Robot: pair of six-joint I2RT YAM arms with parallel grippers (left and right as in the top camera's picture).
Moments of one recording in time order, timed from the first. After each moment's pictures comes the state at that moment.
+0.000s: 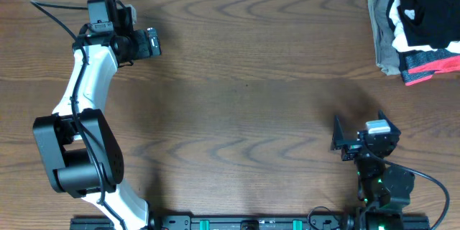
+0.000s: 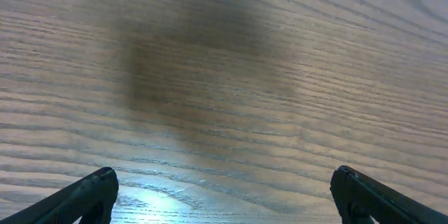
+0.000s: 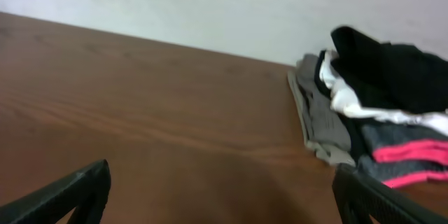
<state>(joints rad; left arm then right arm) 0.13 1.88 1.42 -0.57 0.20 -0.09 -0.07 0.11 0.04 -0.06 -0.14 -0.12</state>
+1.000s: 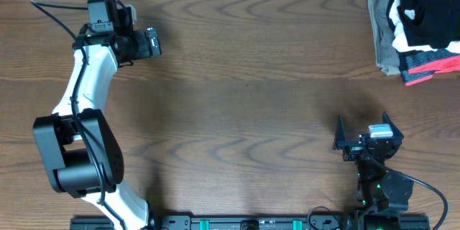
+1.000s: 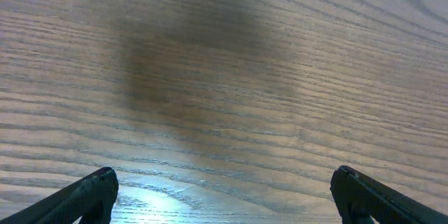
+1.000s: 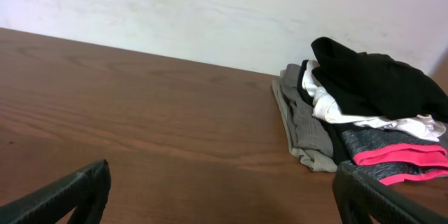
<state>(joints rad) 0.13 1.88 1.42 -0.57 0.20 -0.09 -0.07 0.02 0.01 -0.06 -0.10 -0.12</state>
